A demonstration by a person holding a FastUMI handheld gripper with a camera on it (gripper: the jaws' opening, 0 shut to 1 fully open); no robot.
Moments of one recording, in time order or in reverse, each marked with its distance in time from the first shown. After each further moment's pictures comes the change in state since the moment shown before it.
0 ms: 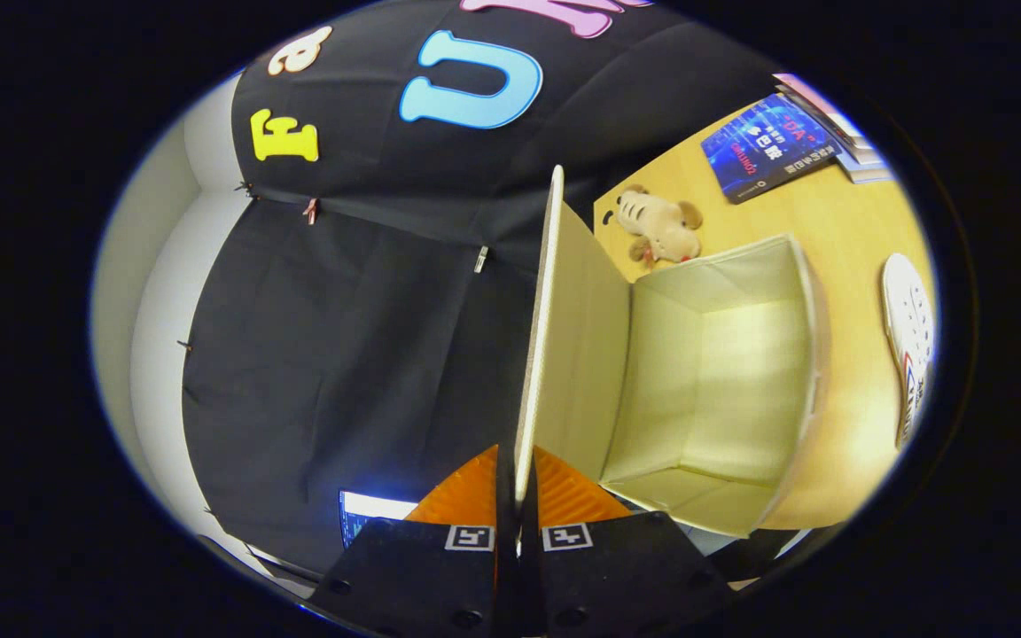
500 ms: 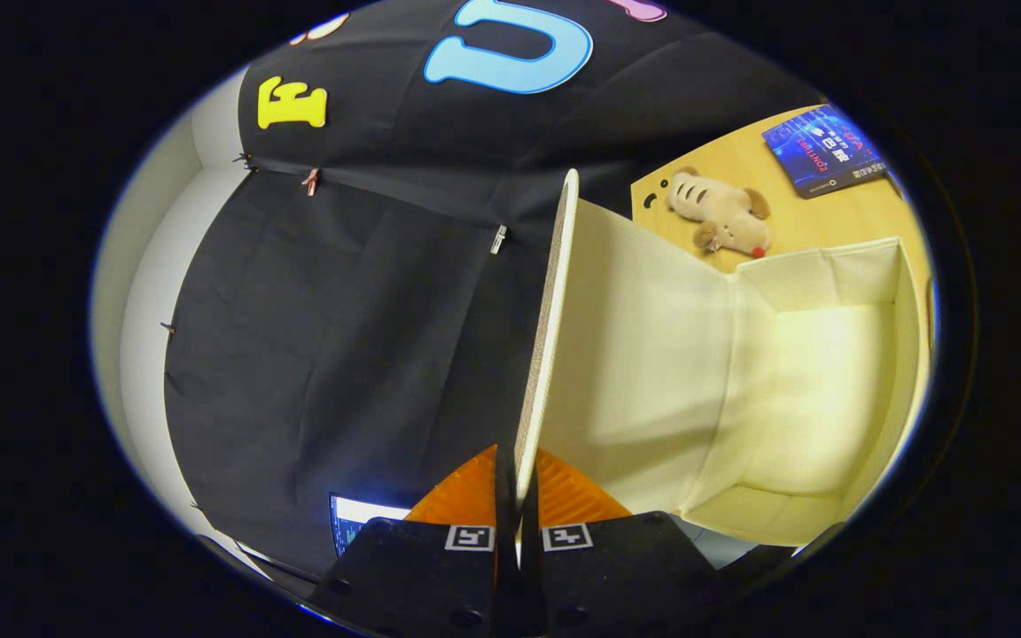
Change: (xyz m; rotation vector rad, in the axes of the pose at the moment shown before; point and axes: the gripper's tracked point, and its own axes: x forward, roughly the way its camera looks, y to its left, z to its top) arm 0.106 0.054 -0.015 -0.029 0.039 -0.007
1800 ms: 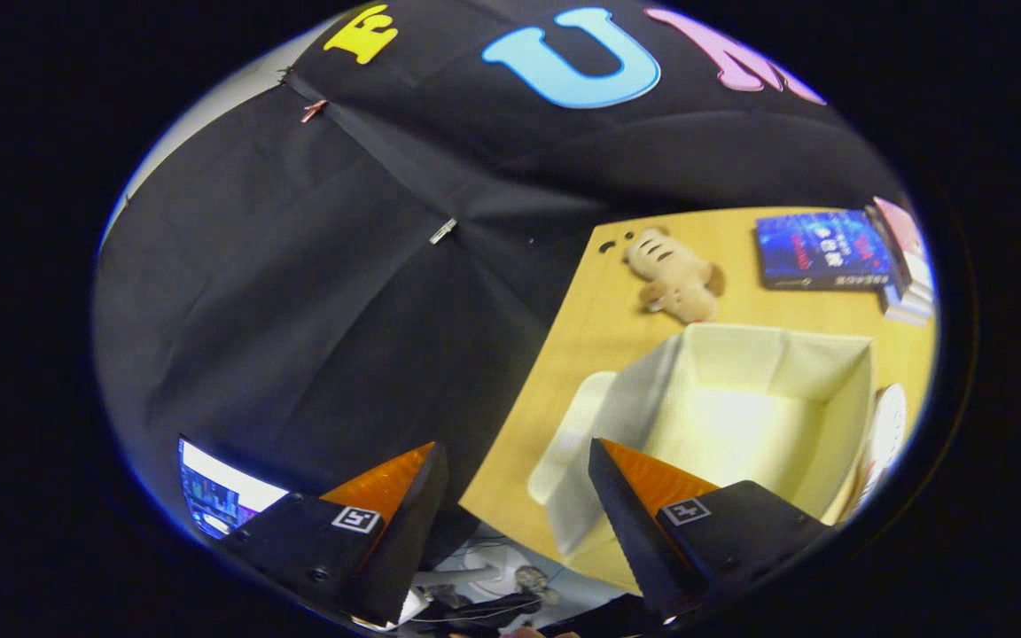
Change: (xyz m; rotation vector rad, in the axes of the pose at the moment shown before) arm -0.002 -0.091 0.018 -0.411 -0.118 -0.362
